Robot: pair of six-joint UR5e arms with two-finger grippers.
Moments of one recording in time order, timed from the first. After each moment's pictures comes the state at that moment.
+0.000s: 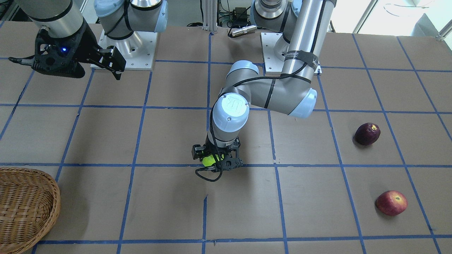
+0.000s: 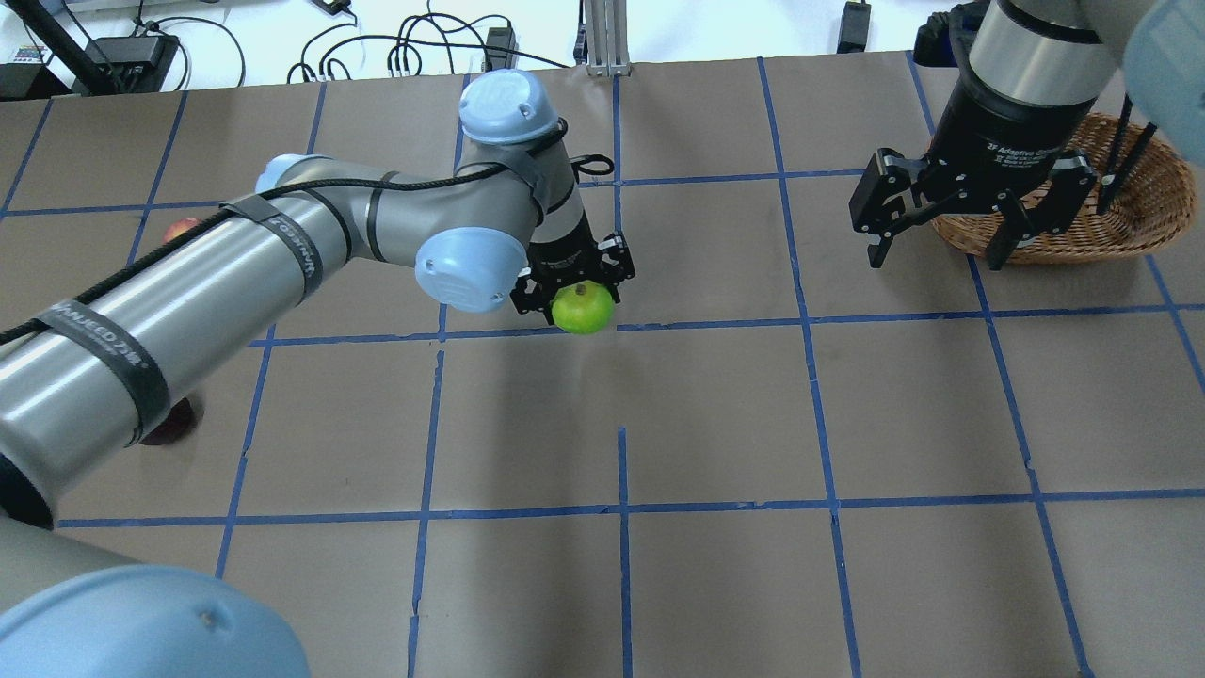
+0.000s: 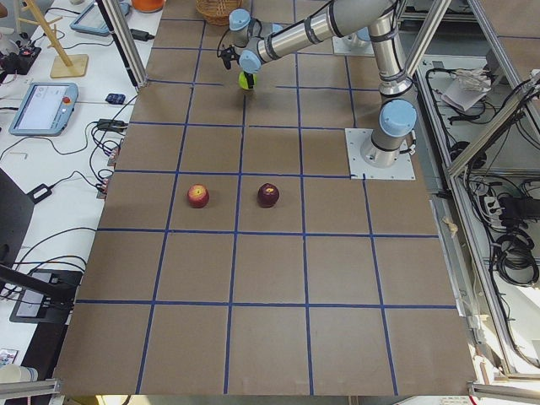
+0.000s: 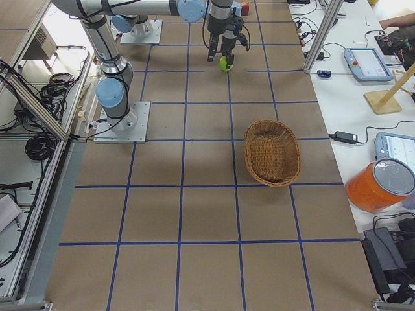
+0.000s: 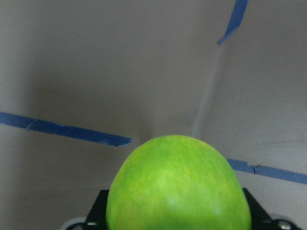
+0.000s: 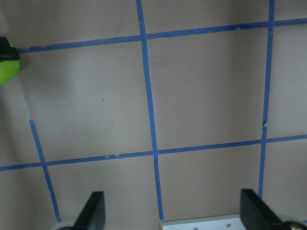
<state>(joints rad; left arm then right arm) -1.91 -2.12 -1.67 -0.94 1.45 -0.60 1.53 -1.59 1.58 -1.41 -1.58 0.05</state>
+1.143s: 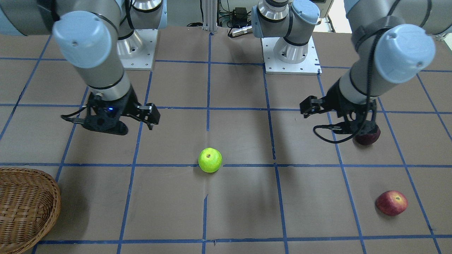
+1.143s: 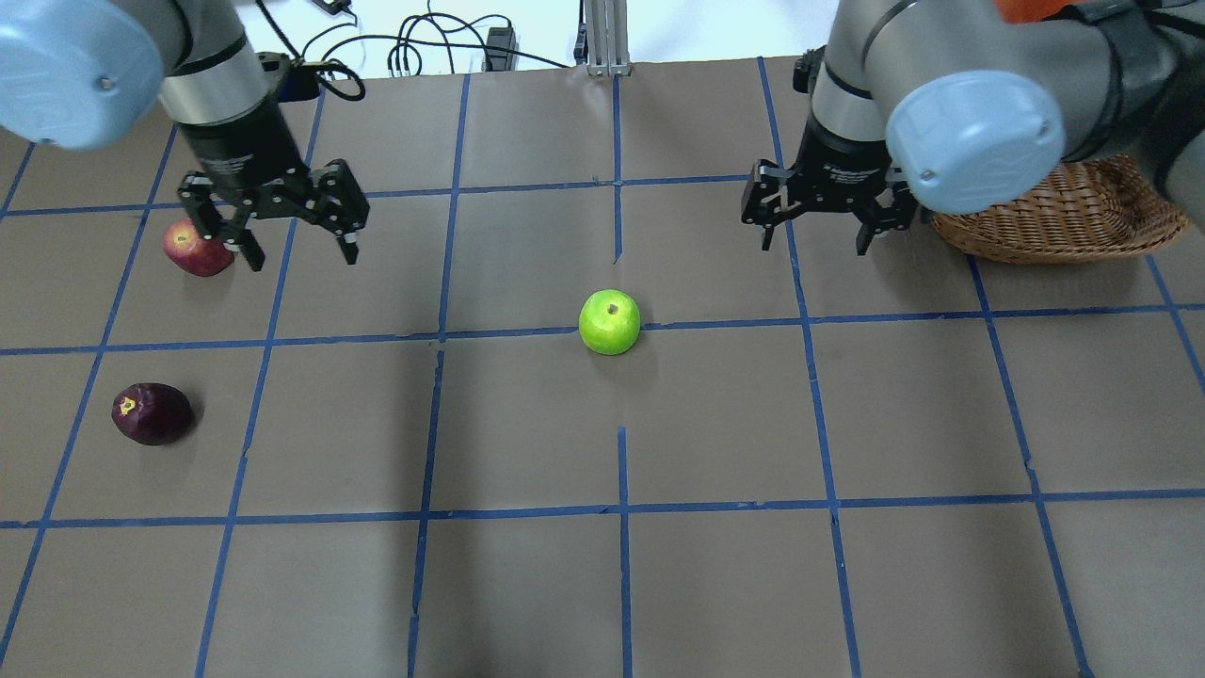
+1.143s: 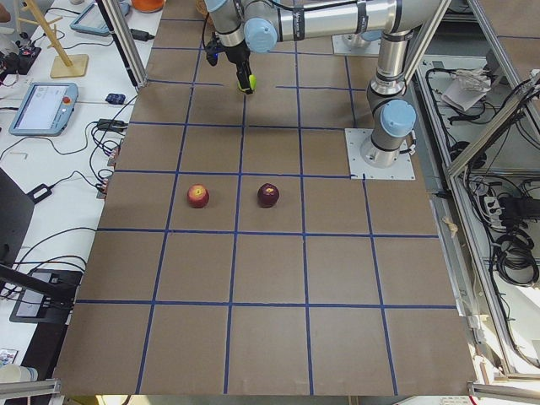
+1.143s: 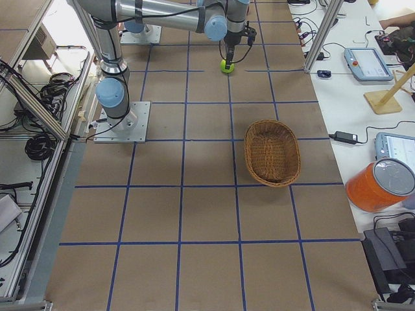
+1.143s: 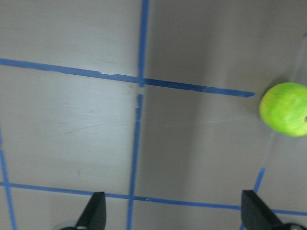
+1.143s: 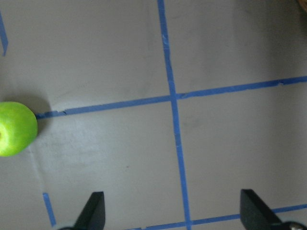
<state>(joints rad) -1.42 -1.74 -1.53 -1.70 1.64 0.16 1.71 -1.37 1.62 -1.77 -1.58 0.28</state>
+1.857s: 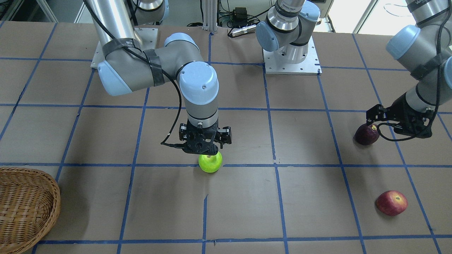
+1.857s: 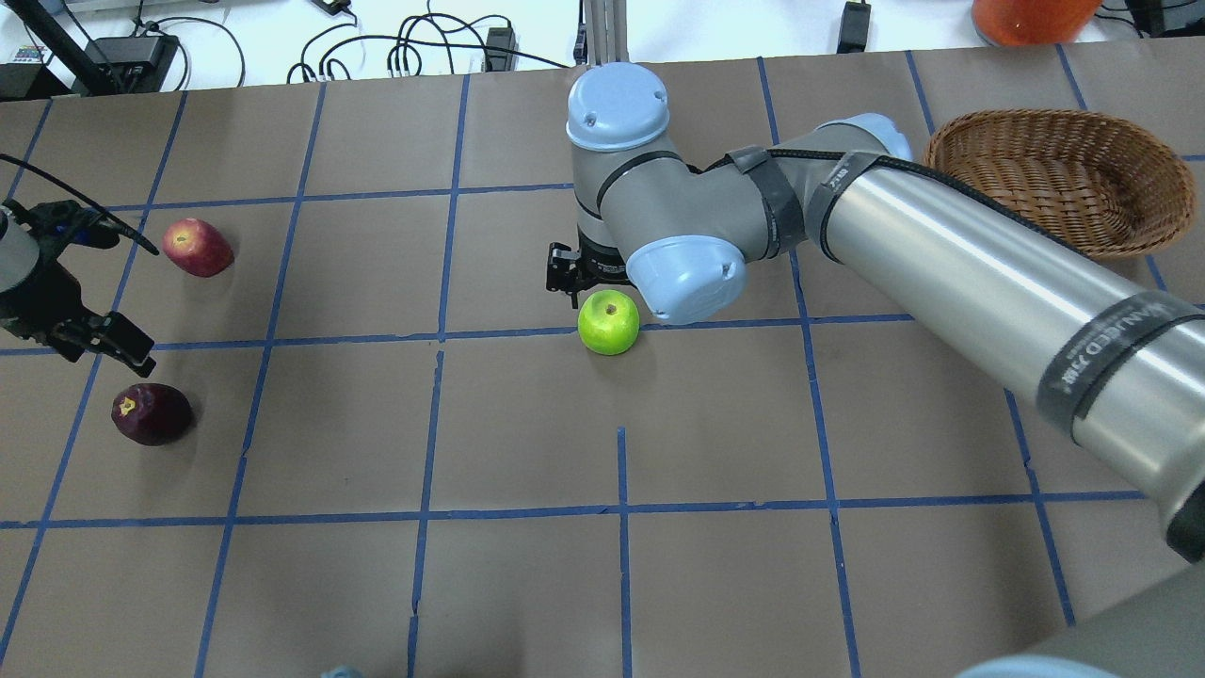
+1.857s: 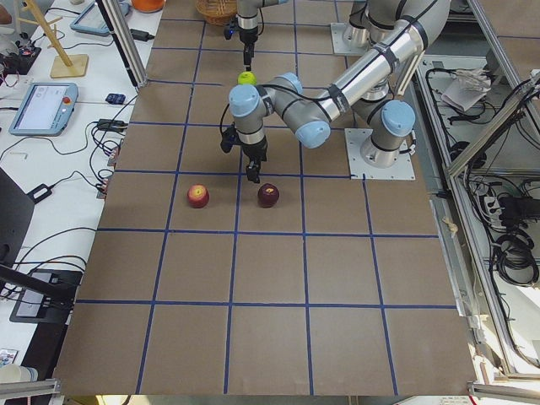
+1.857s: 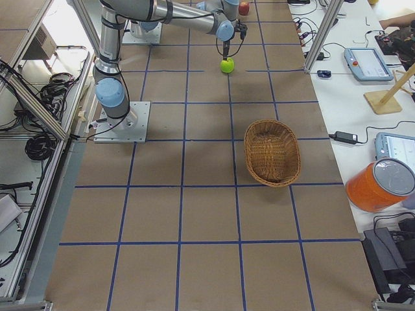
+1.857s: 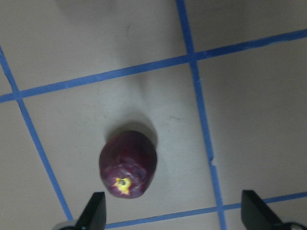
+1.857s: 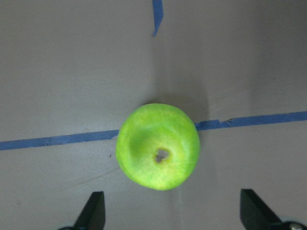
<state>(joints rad) -0.96 -1.75 -1.92 -1.10 1.69 0.84 1.96 -1.12 1.60 -2.06 -1.52 0.49</state>
